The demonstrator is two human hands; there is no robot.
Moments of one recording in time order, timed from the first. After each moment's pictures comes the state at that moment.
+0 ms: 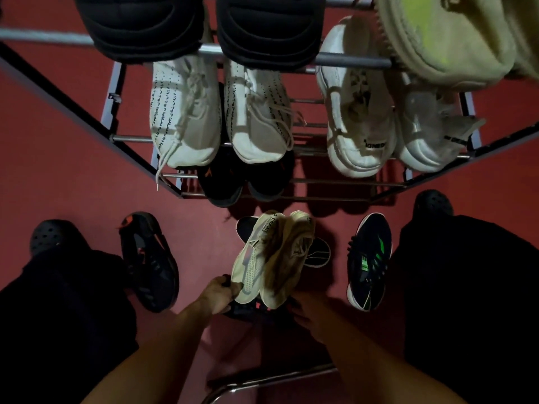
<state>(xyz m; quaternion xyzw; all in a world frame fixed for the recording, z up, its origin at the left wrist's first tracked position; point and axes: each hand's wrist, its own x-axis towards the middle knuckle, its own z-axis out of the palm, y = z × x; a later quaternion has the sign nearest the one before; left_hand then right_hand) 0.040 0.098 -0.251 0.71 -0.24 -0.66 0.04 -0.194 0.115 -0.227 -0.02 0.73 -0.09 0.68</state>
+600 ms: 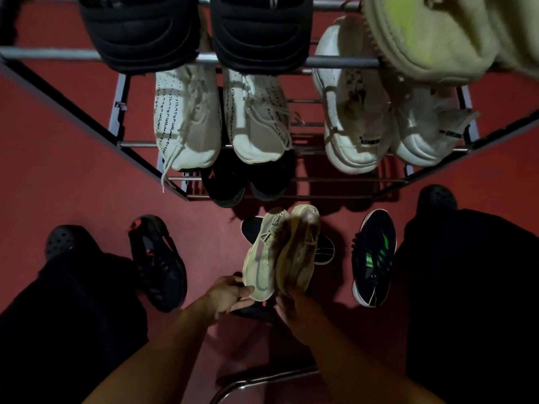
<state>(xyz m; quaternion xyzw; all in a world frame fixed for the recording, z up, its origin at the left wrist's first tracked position) 0.032 0.095 -0.224 0.65 -0.11 -0.74 0.12 -0.157 0.127 -0.218 0.13 0.63 -0.26 0.72</state>
